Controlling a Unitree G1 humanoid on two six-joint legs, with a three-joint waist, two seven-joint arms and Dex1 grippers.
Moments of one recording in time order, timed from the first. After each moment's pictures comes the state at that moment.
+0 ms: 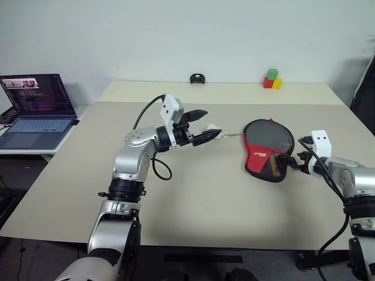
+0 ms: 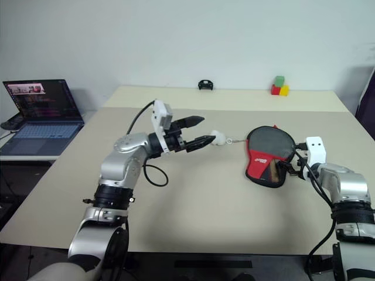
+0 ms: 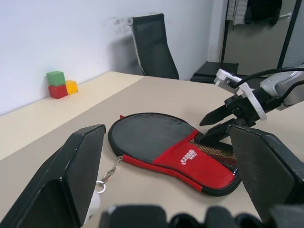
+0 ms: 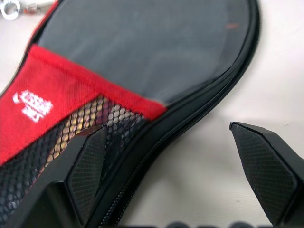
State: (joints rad) left arm -0.85 0.28 0.03 0.30 -0.29 0.31 -1.01; right arm -0.65 -0.68 -0.12 0.45 0.33 0.76 0.53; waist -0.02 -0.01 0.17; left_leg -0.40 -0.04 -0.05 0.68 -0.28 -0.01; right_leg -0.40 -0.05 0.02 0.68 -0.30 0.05
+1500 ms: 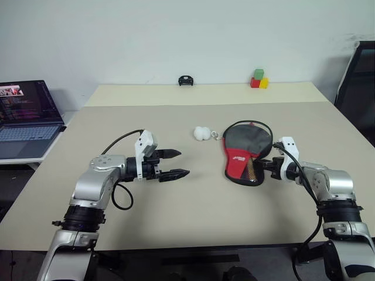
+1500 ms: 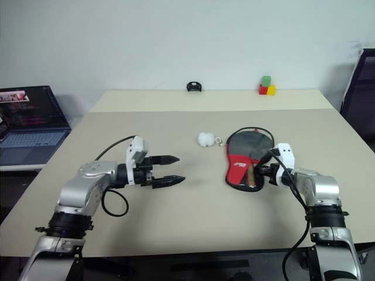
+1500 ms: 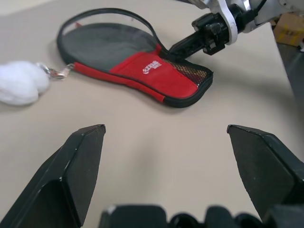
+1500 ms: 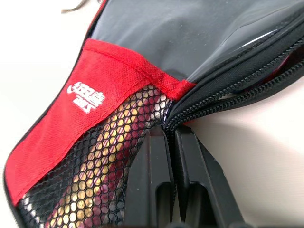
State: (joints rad) left arm -0.53 0.61 -0.01 0.10 -0.40 0.49 -1.21; right arm -0.60 -0.46 -0.12 0.21 0.36 0.99 0.62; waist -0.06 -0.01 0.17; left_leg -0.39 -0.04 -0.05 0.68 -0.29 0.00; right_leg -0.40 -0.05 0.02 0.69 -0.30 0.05
